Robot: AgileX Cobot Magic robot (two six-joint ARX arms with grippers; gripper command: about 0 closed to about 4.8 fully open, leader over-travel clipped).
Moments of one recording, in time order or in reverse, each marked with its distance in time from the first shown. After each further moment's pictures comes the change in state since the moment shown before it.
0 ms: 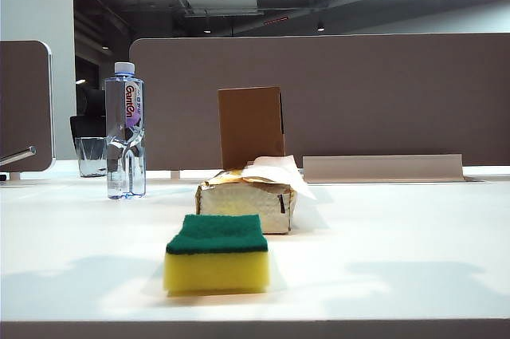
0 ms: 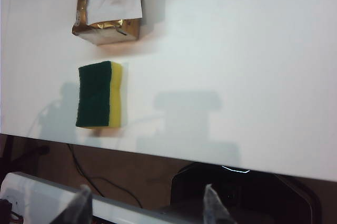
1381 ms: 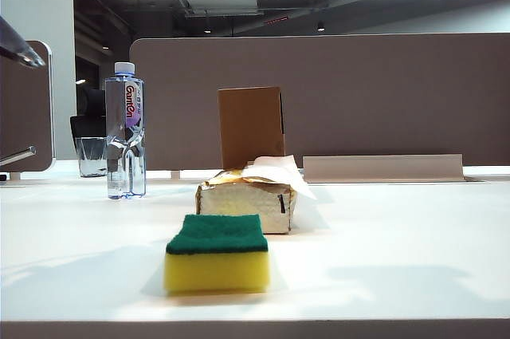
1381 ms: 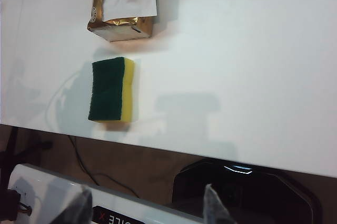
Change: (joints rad) left arm -0.326 0.356 -0.003 0.051 -0.190 -0.006; right arm 0.026 -0.005 0.058 -0.050 -0.003 0.000
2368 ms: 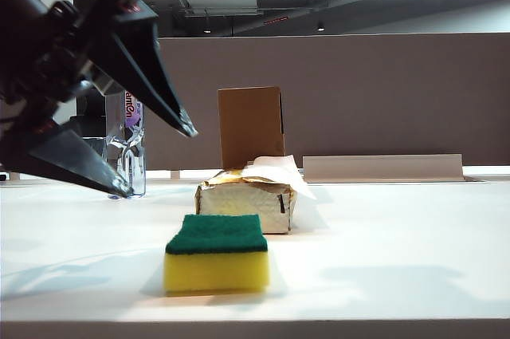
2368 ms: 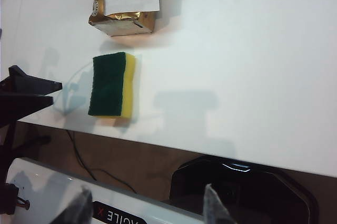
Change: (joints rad) left arm -0.206 0.193 -0.291 0.587 -0.079 -0.262; right arm 0.031 0.000 0.000 0.000 0.012 0.000
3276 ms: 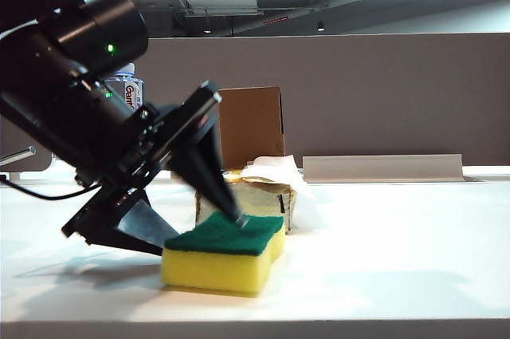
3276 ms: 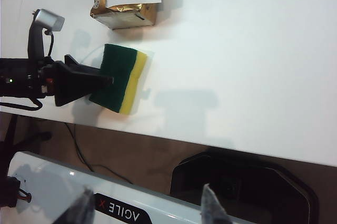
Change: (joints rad) left arm -0.079 0.337 0.005 0.327 -0.043 -0.110; right arm 0.006 -0.024 0.002 -0.033 -0.001 0.000
